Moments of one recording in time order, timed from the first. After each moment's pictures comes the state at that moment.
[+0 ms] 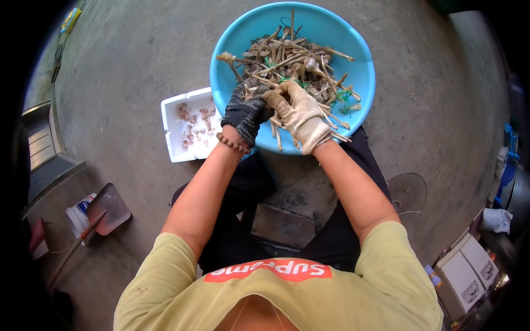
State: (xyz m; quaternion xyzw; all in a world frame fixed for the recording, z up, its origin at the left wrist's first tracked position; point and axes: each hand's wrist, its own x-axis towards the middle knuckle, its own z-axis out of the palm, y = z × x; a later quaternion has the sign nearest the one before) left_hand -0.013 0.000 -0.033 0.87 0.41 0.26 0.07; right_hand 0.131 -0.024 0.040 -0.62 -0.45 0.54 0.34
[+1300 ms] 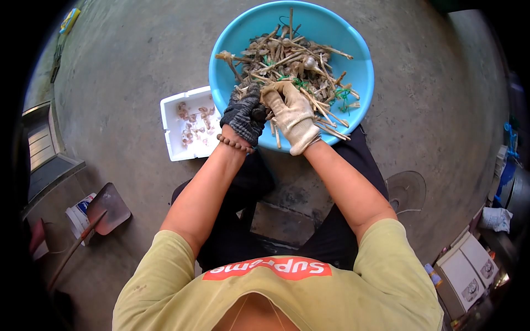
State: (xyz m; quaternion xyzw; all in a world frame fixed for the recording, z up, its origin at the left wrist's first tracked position) left_hand -0.009 -0.019 -0.050 0.72 0.53 0.34 0.28; right_hand 0.114 -0.032 0.028 -0.57 -0.39 0.56 0.46
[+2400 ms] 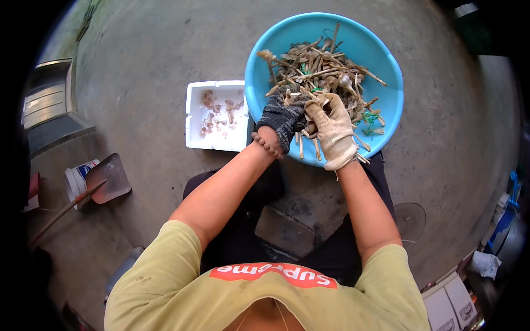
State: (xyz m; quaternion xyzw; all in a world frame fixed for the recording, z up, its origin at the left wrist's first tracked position) left_hand -0.002 -0.008 -0.008 0.80 0.53 0.18 0.22; right_hand 0.119 -0.028 0.047 -0.56 -0.31 0.63 0.44
